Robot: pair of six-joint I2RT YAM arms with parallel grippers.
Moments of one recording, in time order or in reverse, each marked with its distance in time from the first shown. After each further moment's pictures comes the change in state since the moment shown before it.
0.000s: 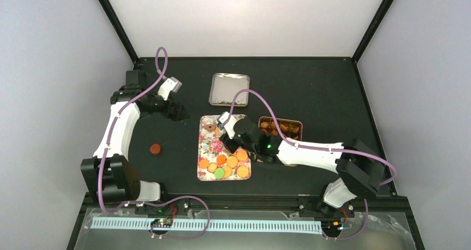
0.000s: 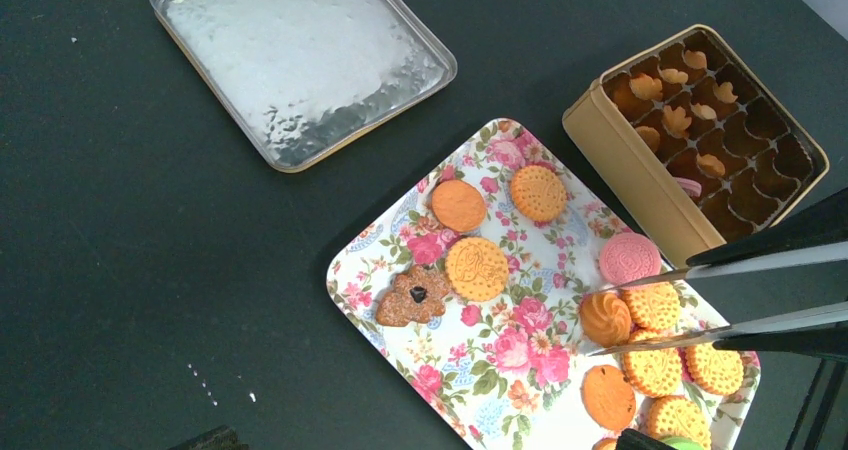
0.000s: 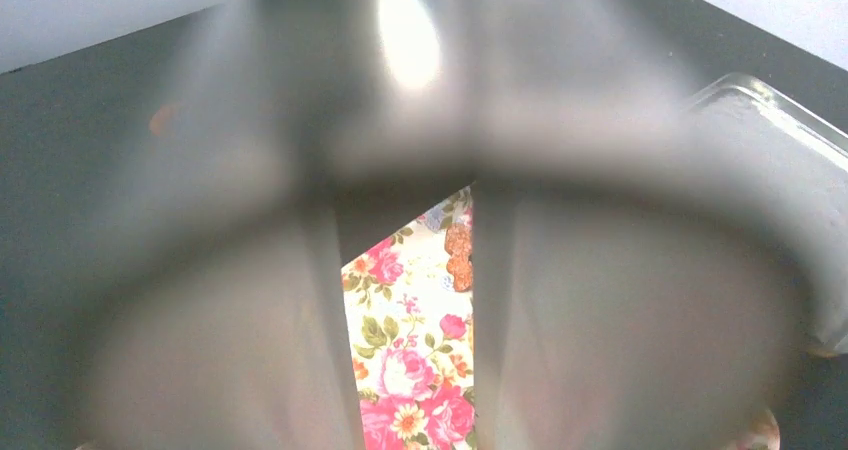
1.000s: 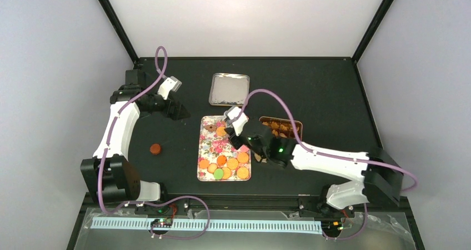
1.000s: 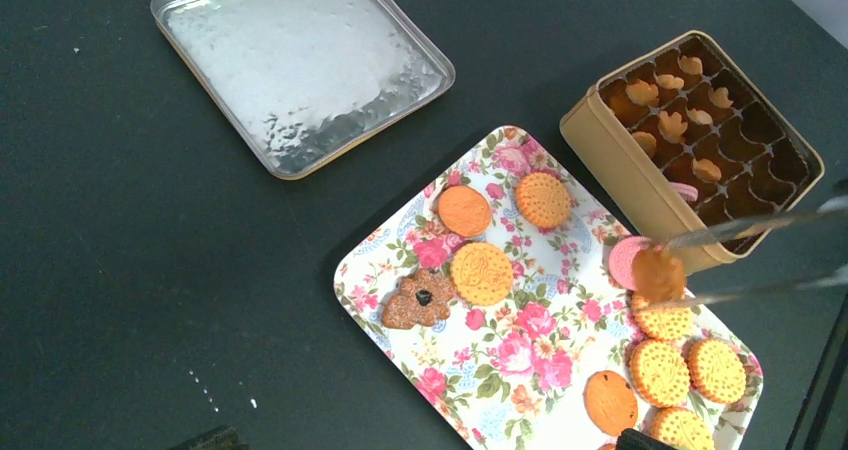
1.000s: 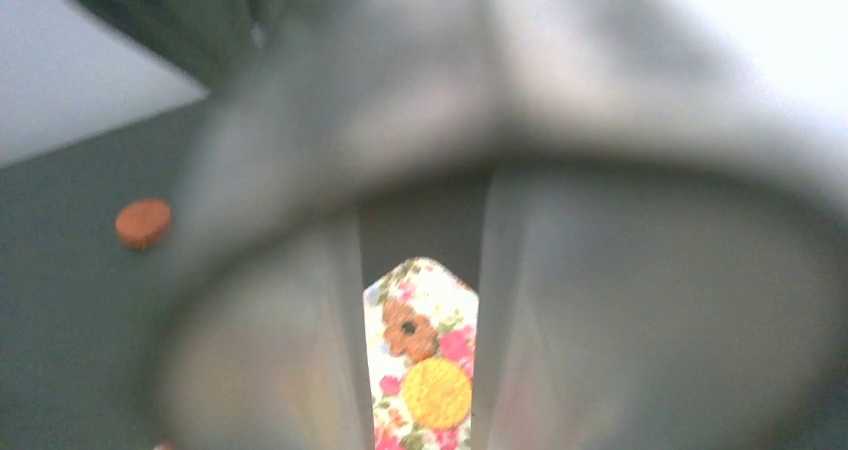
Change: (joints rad) left arm 0.000 0.000 0.009 0.000 0.005 0.000; right arm 0.050 -0.140 -0.027 -0.014 0.181 -0.011
